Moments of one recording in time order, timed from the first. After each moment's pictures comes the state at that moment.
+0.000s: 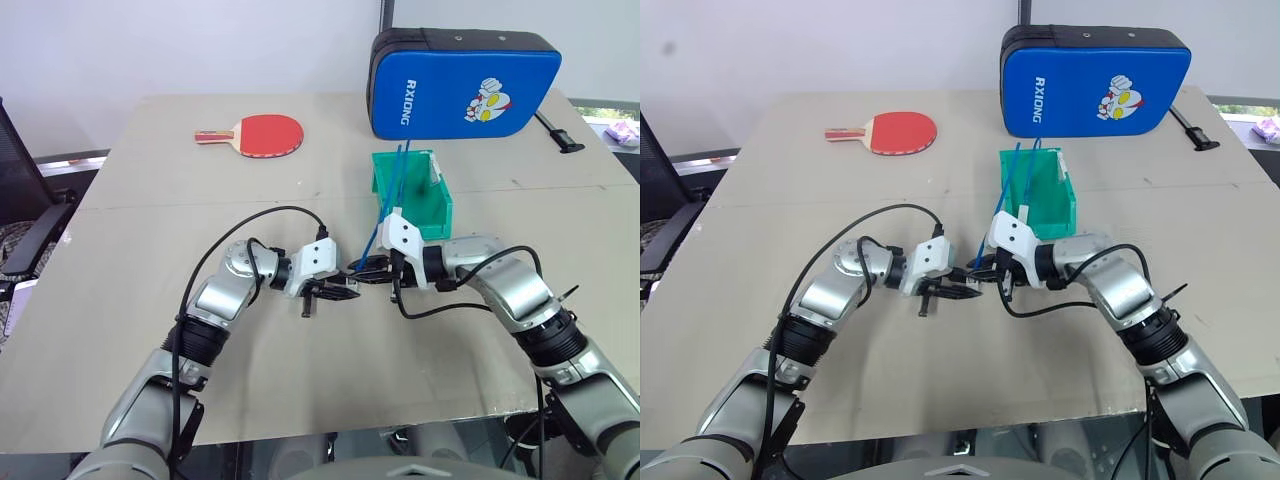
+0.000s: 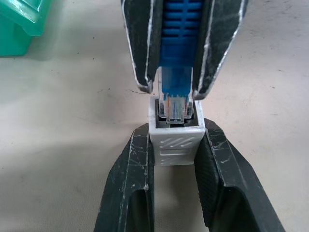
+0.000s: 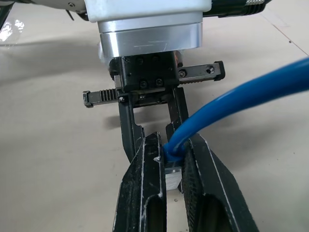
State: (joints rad) left arm -0.54 0.54 -0.32 0.24 -0.11 0.11 -1.28; right arm -0.61 -0.45 0.42 -0.09 0.27 0.54 1.00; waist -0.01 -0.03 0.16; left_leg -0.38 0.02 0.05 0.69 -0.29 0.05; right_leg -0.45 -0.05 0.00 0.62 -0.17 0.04
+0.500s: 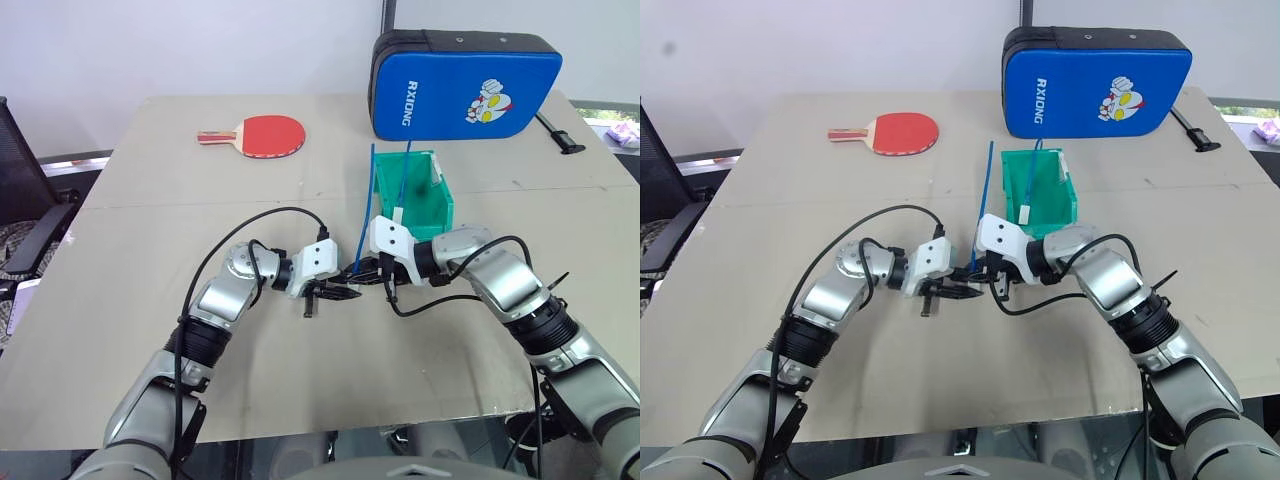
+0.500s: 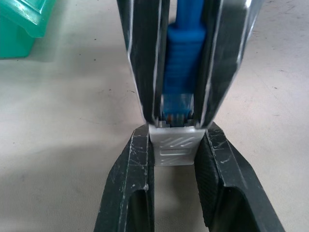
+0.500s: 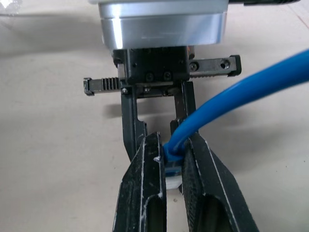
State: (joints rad) left arm -0.53 0.53 -0.32 0.24 -0.11 0.09 -1.25; right arm -0.68 -0.44 0.49 -0.03 0.19 0.54 1.05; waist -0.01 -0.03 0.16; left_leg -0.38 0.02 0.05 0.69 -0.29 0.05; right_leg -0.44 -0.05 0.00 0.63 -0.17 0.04
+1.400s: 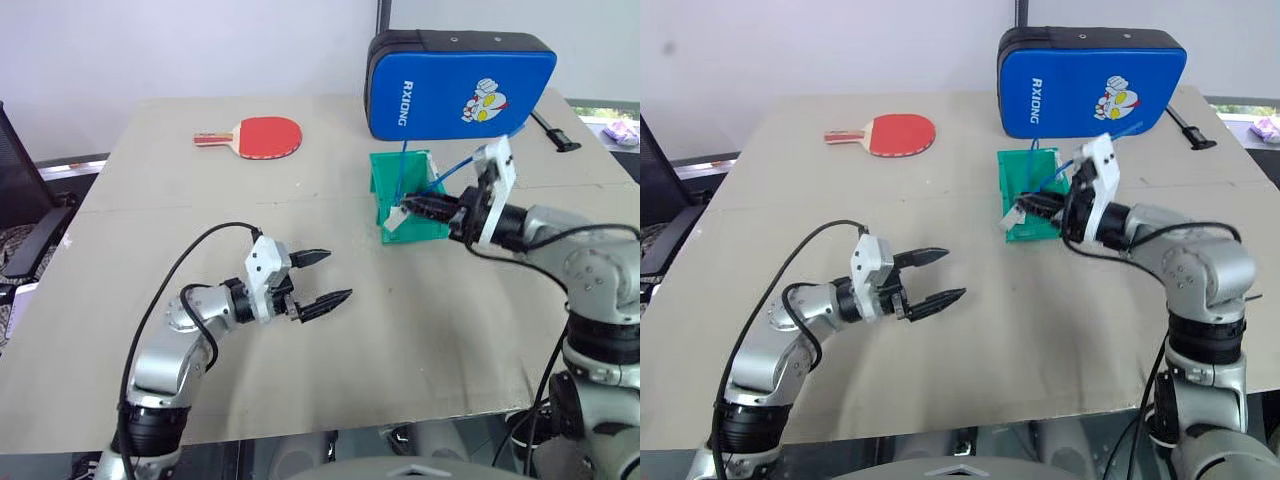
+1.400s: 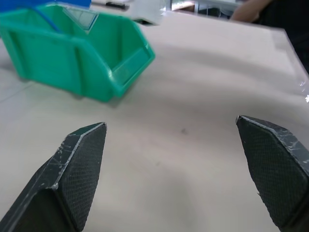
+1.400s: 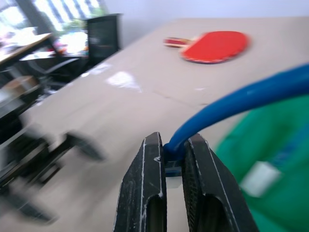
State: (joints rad) left arm -0.06 0.48 0.02 -0.36 -0.43 0.35 -0.94; right arm -0.70 -0.46 -0.17 -0.24 0.67 1.16 0.62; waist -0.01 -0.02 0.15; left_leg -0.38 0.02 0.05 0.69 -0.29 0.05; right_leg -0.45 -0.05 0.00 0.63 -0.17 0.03
